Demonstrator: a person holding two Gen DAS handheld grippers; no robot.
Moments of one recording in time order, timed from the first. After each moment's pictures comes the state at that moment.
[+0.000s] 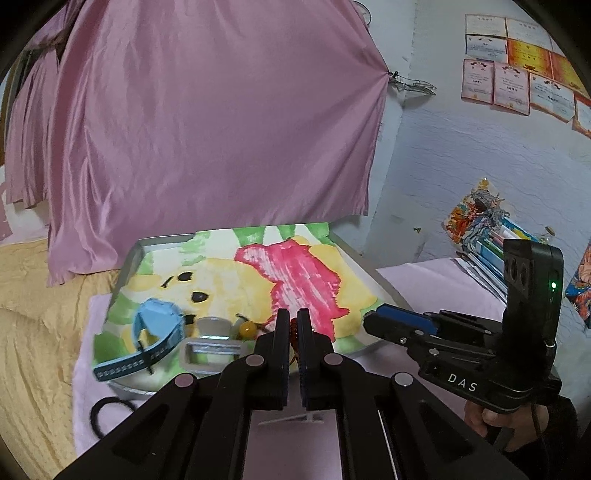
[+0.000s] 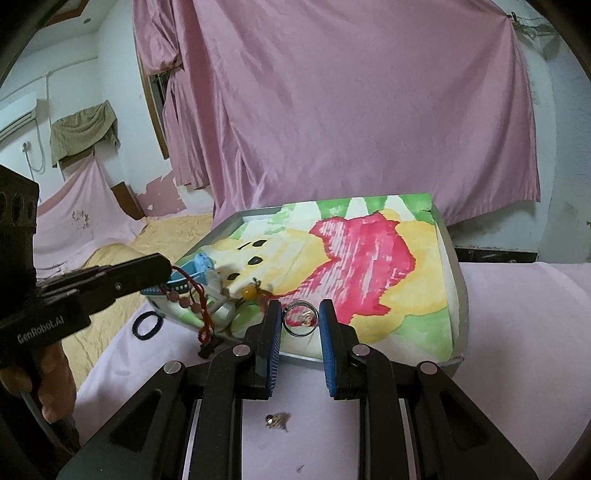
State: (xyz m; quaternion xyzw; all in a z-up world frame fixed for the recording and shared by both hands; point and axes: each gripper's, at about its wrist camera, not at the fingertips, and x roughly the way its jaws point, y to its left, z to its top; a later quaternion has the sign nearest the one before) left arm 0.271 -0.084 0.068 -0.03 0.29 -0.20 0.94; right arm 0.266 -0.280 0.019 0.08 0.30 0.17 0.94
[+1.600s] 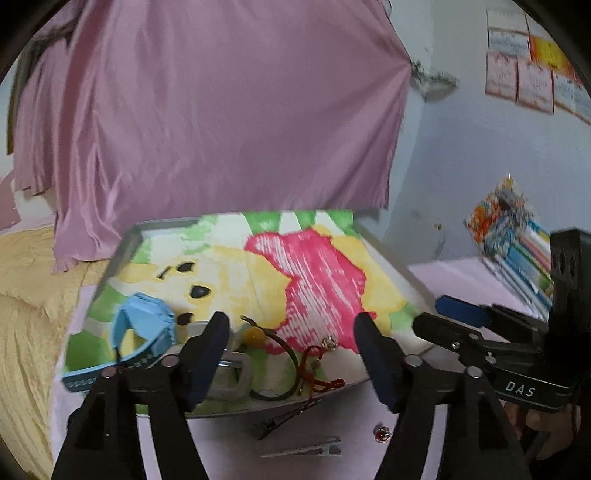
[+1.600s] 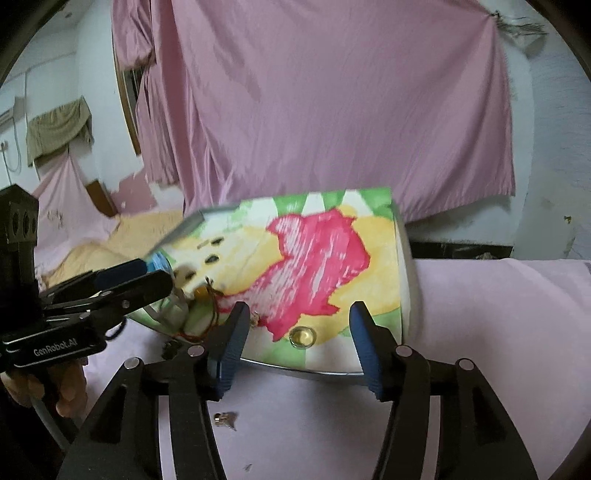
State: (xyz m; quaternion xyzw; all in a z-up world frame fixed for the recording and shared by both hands) left arm 0.304 -0.092 0.042 -0.03 0.30 -0.15 0.94; right arm 0.275 -0.303 0.018 0.08 0.31 0.11 0.94
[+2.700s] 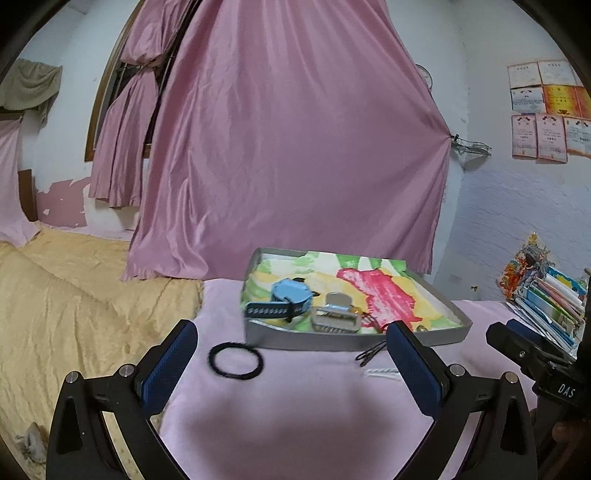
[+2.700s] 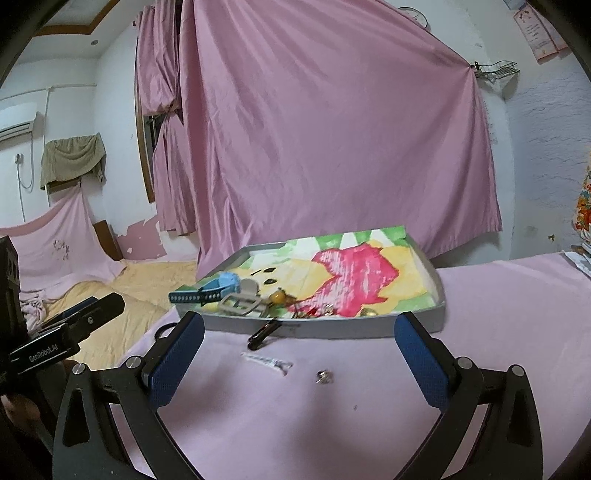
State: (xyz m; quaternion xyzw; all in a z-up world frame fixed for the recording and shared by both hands) left arm 0.168 0.020 0.040 -0.08 0.18 -0.04 0.98; right arm 0.158 -0.247 0.022 0.09 0.18 0.10 0.97
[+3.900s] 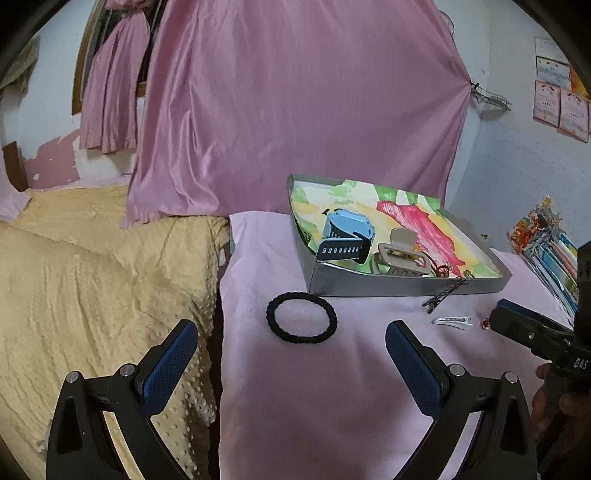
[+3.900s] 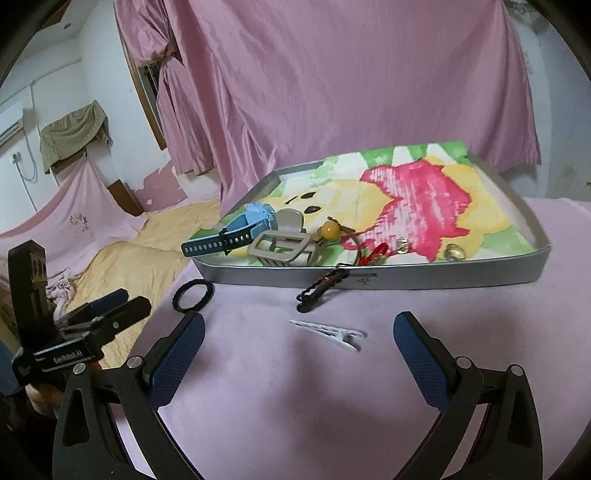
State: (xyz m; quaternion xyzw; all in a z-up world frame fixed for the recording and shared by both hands) left arm 0.223 0.075 0.002 -0.06 0.33 -0.07 0.94; right arm 0.232 -0.194 -0.009 0.12 0.35 0.16 0.92
